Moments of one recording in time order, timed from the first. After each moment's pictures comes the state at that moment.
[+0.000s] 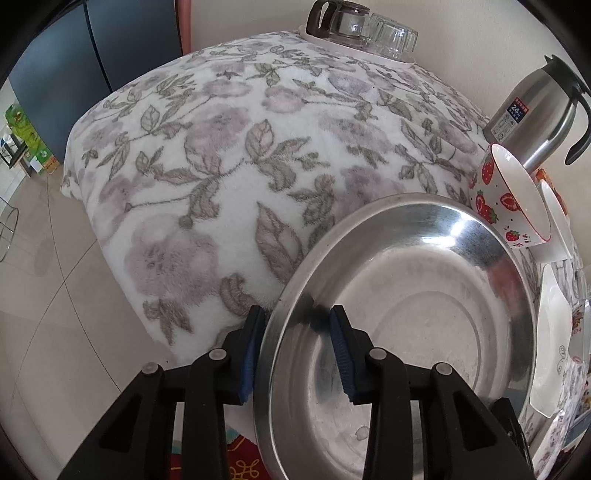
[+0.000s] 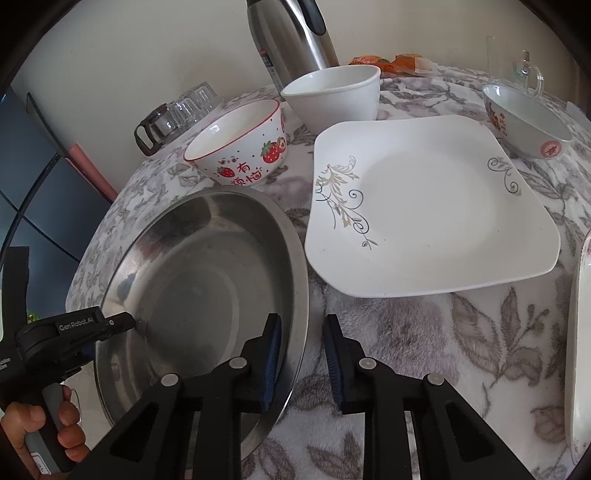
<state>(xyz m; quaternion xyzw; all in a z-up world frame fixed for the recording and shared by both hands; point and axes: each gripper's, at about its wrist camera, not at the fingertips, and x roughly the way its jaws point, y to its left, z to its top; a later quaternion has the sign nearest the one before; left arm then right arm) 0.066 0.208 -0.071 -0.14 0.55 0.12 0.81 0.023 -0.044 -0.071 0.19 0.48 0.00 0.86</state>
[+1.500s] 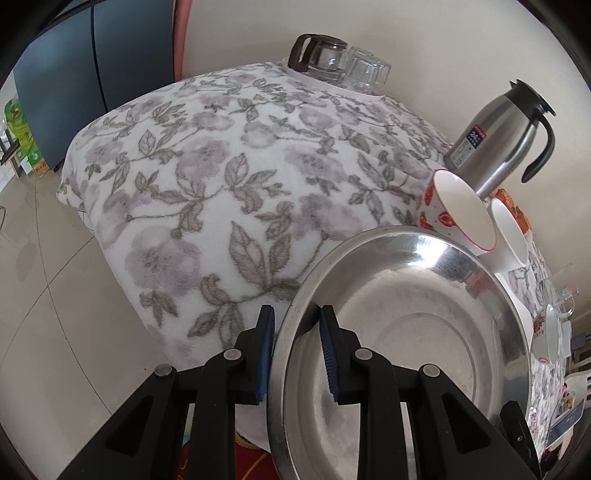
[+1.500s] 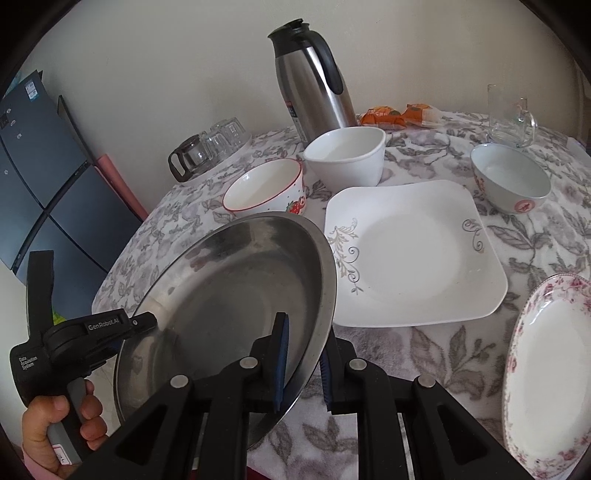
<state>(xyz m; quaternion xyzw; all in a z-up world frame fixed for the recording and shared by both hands) 0.044 0.188 -0.031 -0.17 0.50 0.08 0.84 -0.006 -0.067 -0.012 0.17 0.42 0.04 0.89</state>
